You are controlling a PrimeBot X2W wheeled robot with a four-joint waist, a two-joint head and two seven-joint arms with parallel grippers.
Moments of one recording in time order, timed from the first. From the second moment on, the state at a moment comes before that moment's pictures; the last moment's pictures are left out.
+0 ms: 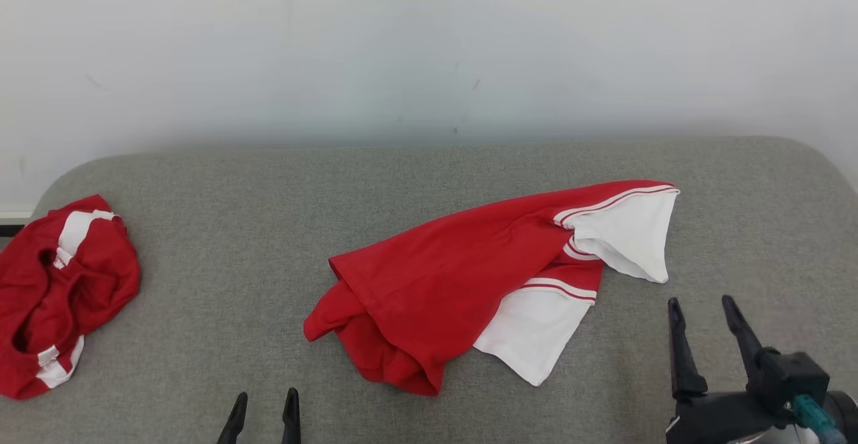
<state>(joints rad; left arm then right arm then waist) 0.09 0.05 -0.11 0.20 -0.30 -0.09 -0.26 -0.05 -0.05 -0.09 0.19 0.04 0.13 -0.15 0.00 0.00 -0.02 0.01</state>
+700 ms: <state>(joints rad) 0.10 0.05 -0.11 0.21 -0.30 -0.10 -0.26 0.04 -0.05 -0.08 0.08 0.07 0.13 -0.09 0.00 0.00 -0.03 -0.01</state>
